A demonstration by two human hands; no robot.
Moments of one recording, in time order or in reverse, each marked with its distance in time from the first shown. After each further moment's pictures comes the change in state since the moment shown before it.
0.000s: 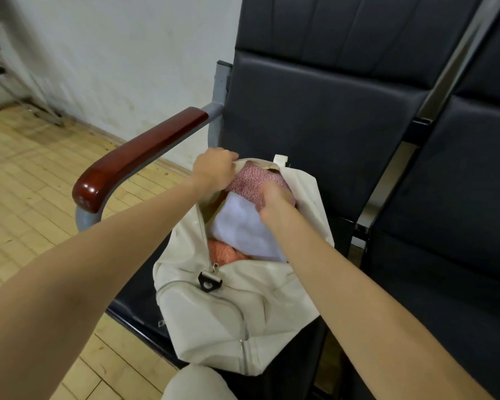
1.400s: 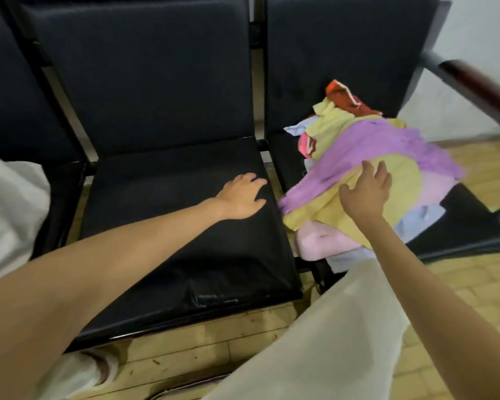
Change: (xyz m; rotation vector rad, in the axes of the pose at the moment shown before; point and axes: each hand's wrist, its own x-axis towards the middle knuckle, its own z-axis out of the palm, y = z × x) left_hand -0.292 0.616 0.137 -0.070 -0.642 0.819; right_hand -0.278 0.168 -0.750 -0.840 1.046 -0.060
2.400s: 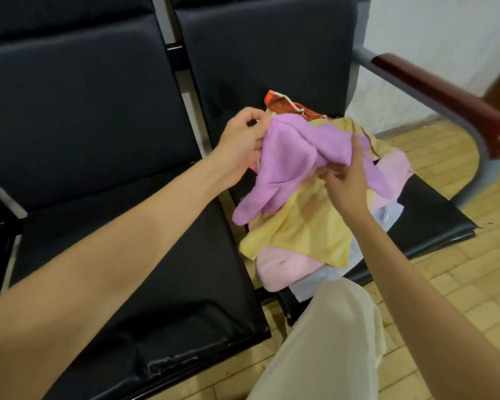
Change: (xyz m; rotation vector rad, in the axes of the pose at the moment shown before) left_hand 0.095 0.126 -0.080 -1.286 0.239 0.135; right_hand 0.059 0.046 -0.028 0.688 0.133 0.000
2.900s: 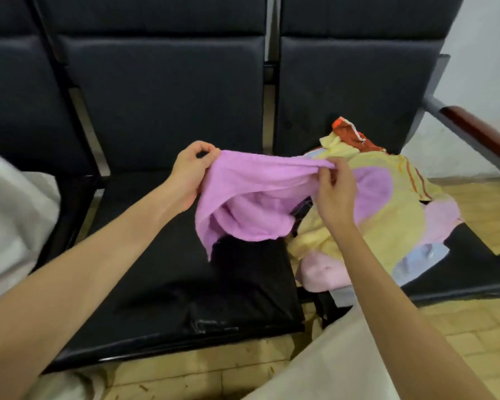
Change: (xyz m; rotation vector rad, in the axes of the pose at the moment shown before) left_hand -0.122 0.000 -0.174 0.052 0.466 -0.100; right_hand -0.074 -0.104 0.088 0.023 -0.082 -0.301
